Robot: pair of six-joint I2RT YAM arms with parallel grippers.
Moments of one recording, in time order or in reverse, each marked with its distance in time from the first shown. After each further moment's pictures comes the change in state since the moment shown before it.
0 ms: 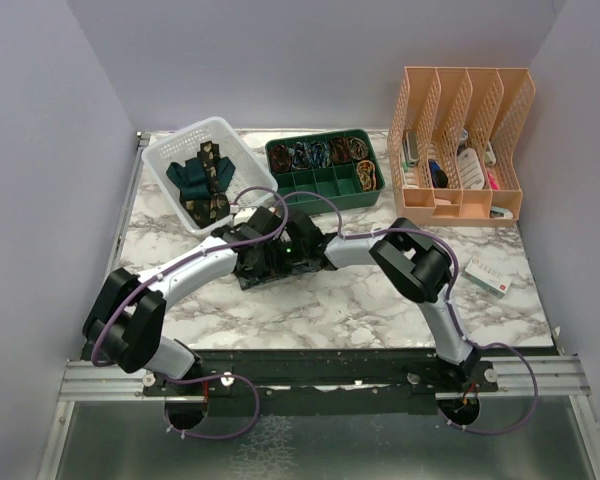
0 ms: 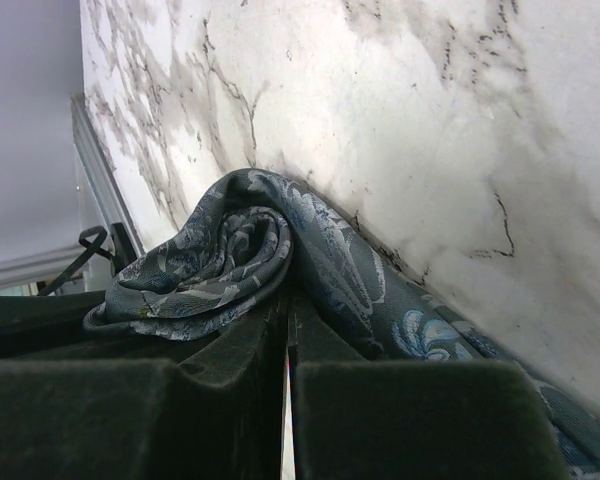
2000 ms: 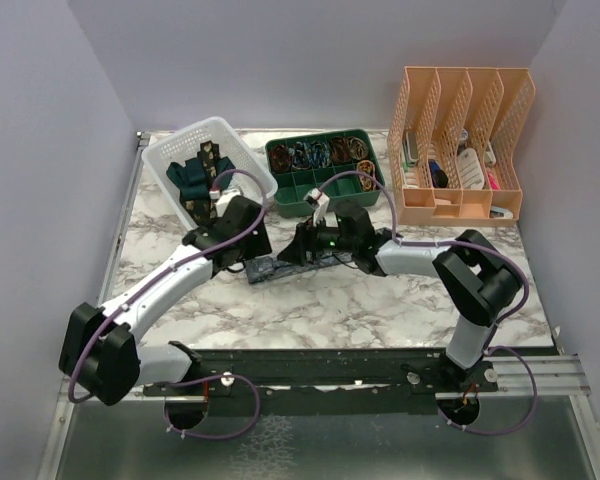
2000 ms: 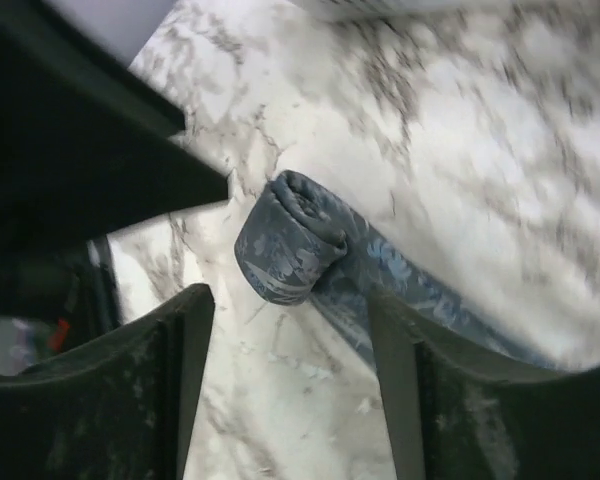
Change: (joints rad) left arm 0.034 -0.160 0.025 0.093 0.043 0.012; right arm -0.139 -0.420 -0.398 0.224 0.085 -0.300
